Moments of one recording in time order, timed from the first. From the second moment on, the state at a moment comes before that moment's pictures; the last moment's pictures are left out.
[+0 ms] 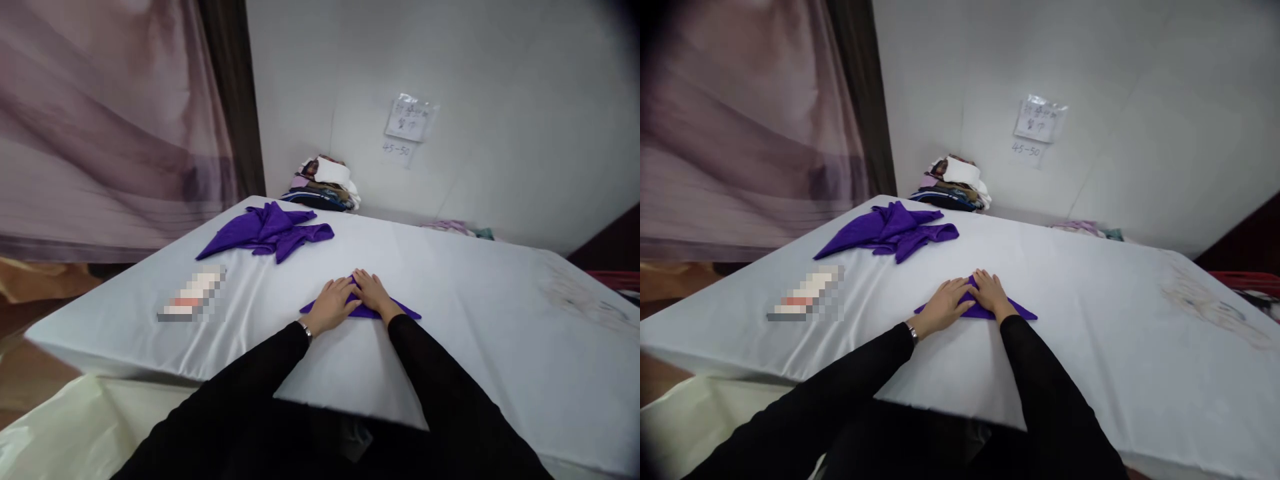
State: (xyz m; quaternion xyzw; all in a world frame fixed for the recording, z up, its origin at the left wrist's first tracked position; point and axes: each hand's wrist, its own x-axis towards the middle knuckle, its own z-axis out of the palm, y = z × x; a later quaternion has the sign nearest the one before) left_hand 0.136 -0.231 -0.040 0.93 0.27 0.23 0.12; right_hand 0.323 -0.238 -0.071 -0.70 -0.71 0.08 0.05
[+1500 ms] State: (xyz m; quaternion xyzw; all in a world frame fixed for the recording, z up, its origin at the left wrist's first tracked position) left_hand 0.168 -0.201 -0.051 0.88 0.41 0.19 0.12; right_hand 0.330 -0.321 -0.070 -0.76 -0.64 0.03 0.12
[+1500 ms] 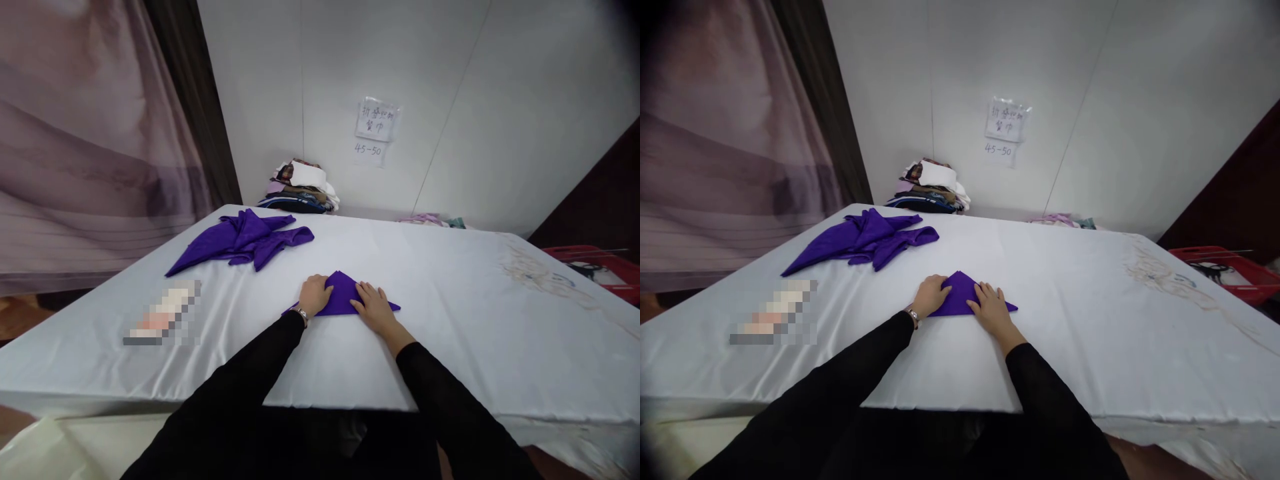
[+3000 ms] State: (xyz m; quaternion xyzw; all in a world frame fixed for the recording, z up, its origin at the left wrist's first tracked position) left_hand 0.176 -0.203 -0.062 0.86 0.39 0.32 0.12; right_hand 0.335 -0.323 -0.076 -0.75 -0.64 0.02 0.19
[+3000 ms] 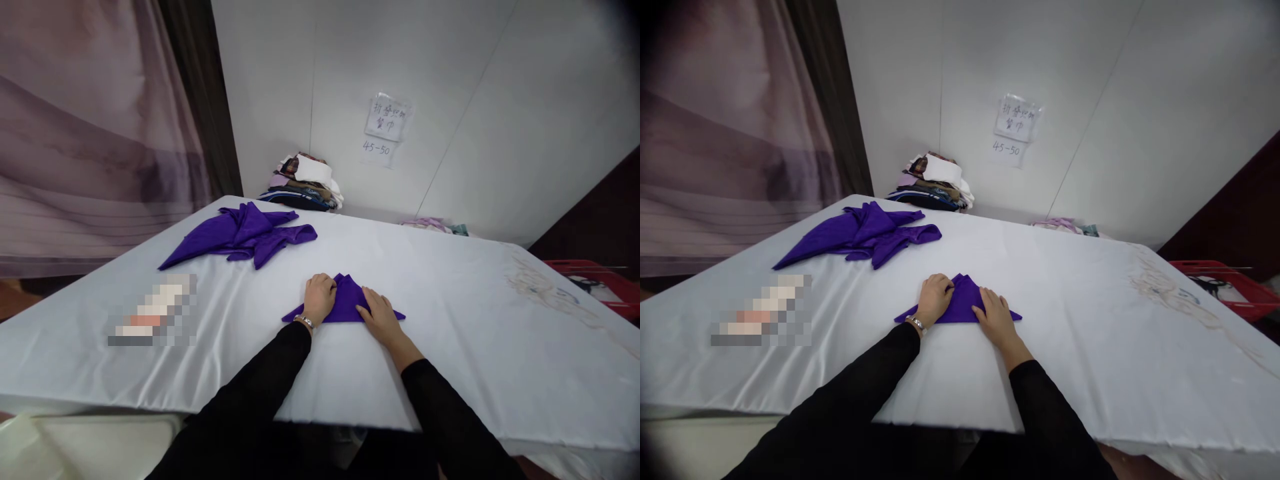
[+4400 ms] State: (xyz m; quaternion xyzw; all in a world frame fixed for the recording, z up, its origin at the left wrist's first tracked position) left_hand 0.175 -0.201 -0.063 0.83 0.47 0.27 0.14; right_hand 0.326 -0.321 -0.068 -0.76 -0.63 0.05 0.12
